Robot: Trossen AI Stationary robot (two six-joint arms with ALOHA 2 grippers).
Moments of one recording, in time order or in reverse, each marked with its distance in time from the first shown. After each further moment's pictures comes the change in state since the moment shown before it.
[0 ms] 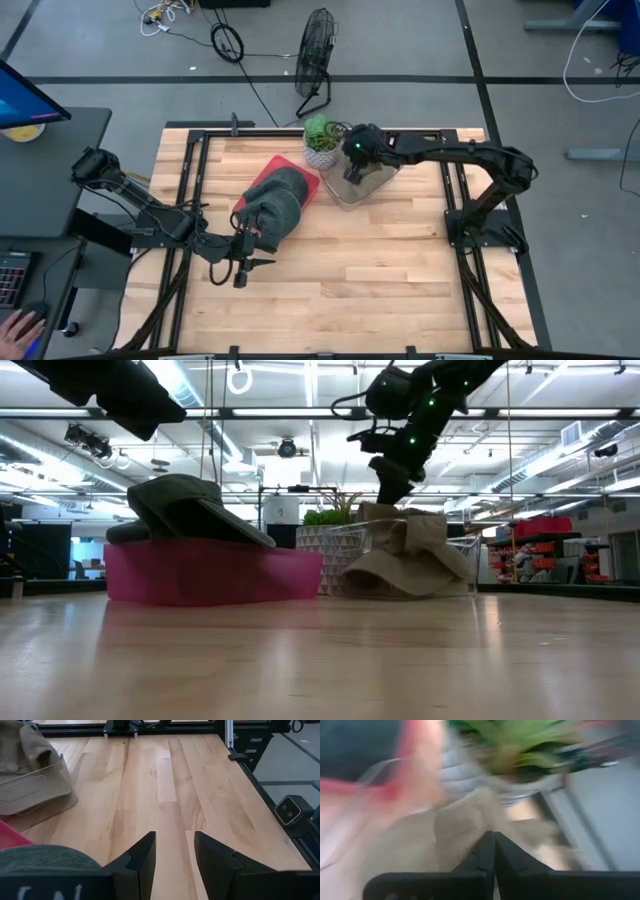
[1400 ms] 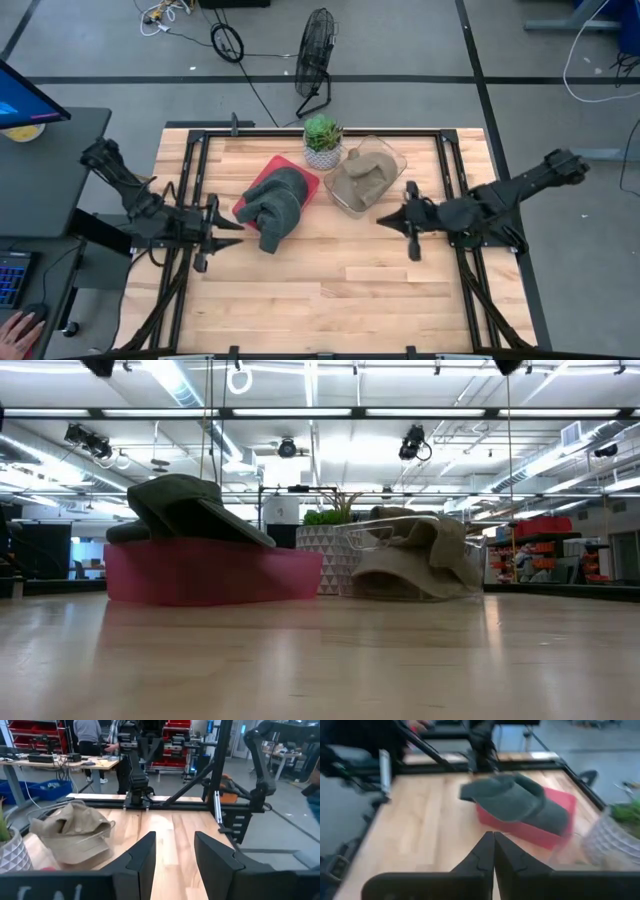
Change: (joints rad) left arm -0.214 -0.497 -0.029 -0.073 -0.296 0.105; right arm 0.793 -0.664 -0.341 0.177 0.187 0.274
